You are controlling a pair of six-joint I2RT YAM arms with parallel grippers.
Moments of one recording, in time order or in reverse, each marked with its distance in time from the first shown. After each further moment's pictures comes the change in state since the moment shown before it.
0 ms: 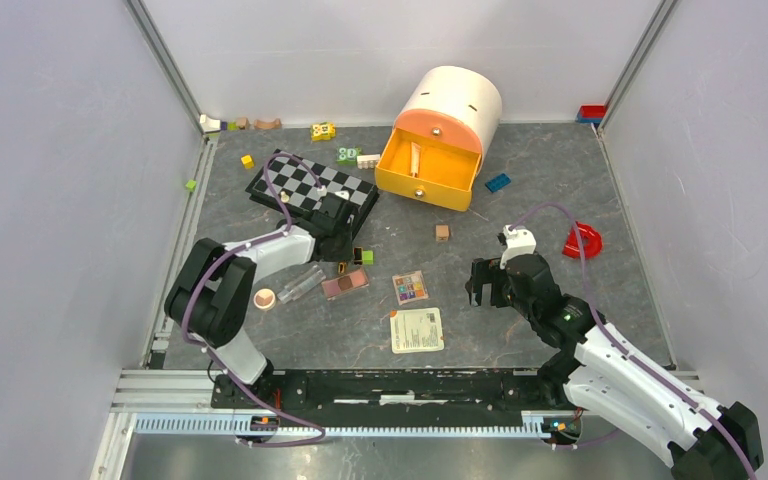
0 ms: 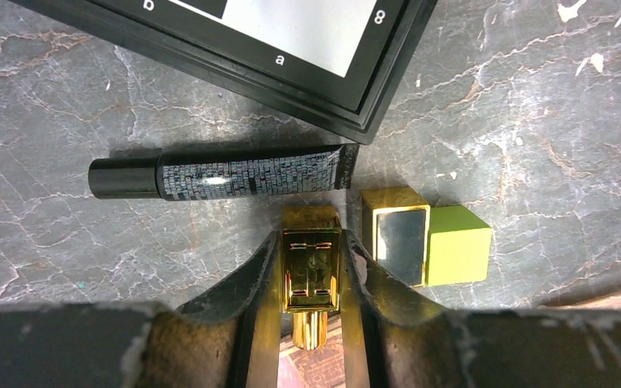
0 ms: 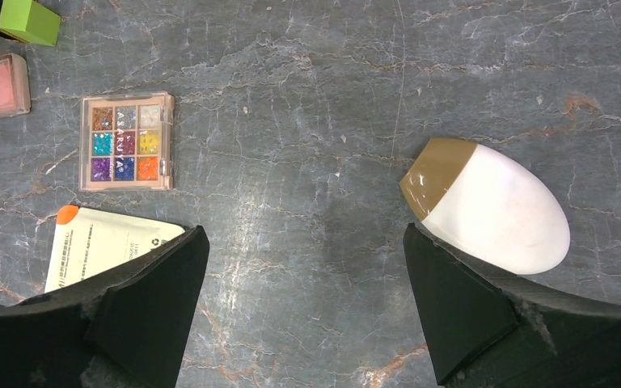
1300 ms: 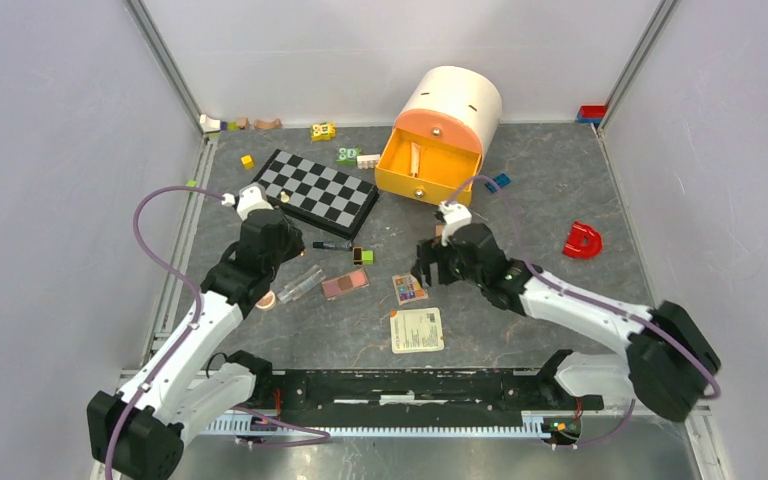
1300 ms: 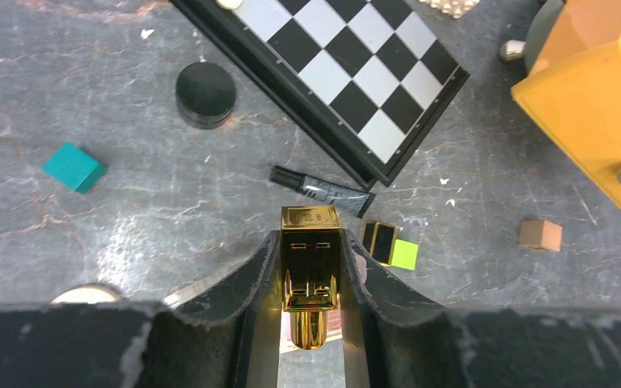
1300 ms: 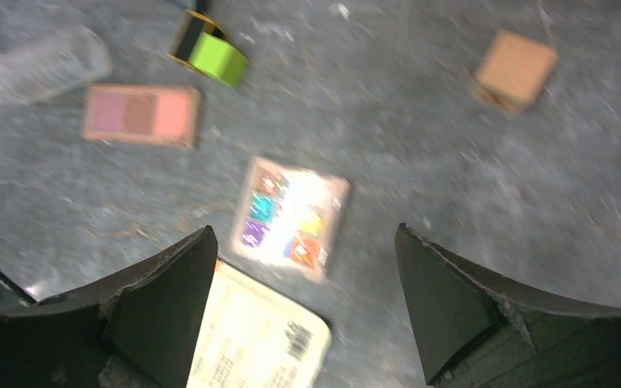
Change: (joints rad) left arm 0.119 -0.757 -0.205 -0.076 -0.188 -0.211; right arm 0.115 0.471 0.177 0.325 -0.160 -0.021
